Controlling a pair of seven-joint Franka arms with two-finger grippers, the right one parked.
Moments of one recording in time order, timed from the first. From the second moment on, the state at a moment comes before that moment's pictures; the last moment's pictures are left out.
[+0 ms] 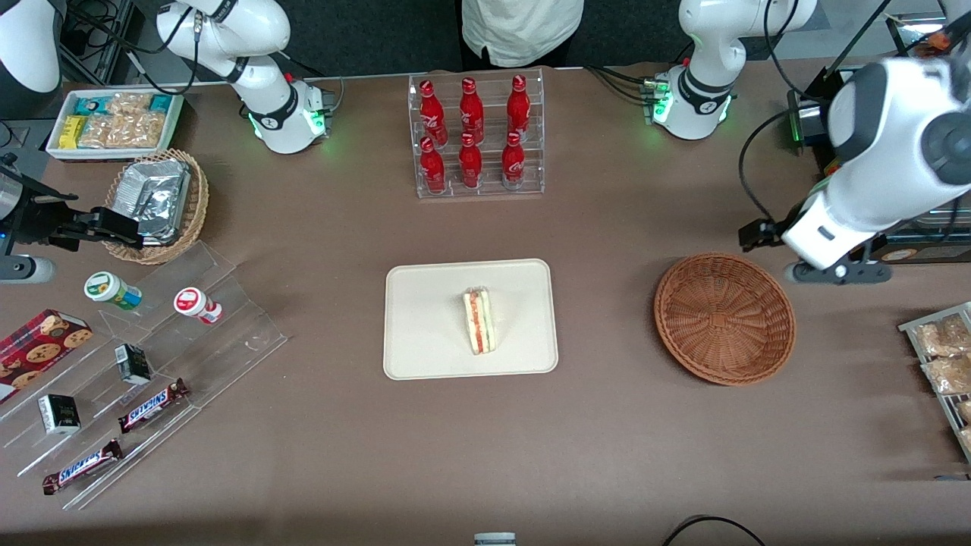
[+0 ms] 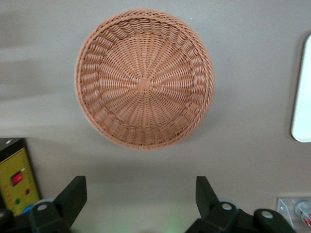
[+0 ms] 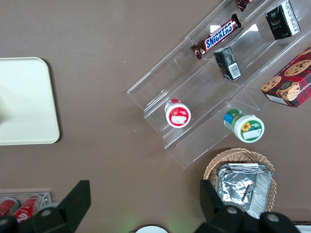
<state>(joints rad) 0.02 -0.01 -0.13 -1.85 0.02 1.69 -0.08</state>
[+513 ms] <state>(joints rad) 0.02 -0.09 -0.13 -1.69 0.02 1.51 -0.08</state>
